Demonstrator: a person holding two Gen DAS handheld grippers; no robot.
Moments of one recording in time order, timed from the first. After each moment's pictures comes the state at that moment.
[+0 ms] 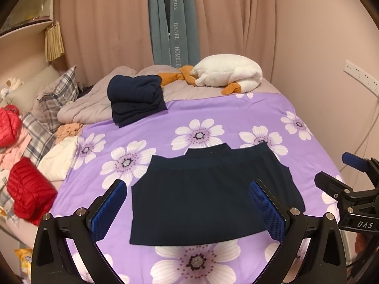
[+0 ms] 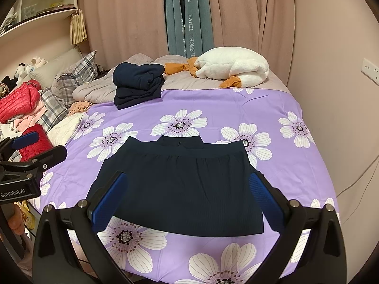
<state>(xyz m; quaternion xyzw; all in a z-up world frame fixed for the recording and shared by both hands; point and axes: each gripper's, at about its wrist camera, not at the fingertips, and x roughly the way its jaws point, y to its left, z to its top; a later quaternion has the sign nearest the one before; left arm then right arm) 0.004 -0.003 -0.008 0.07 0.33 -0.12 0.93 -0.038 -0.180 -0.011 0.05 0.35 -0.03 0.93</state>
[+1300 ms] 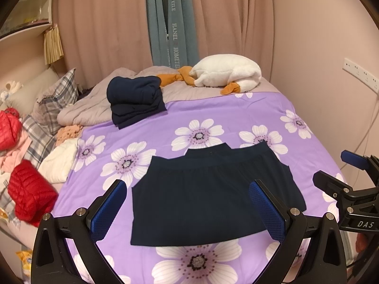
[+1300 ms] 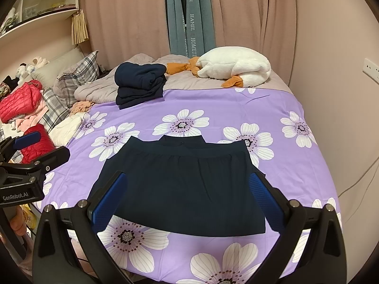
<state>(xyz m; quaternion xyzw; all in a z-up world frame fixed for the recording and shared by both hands) 0.007 0.000 -0.008 0.07 0.33 -0.13 0.93 -0.042 -0.169 -0.008 0.05 0.35 -0.02 0.93</state>
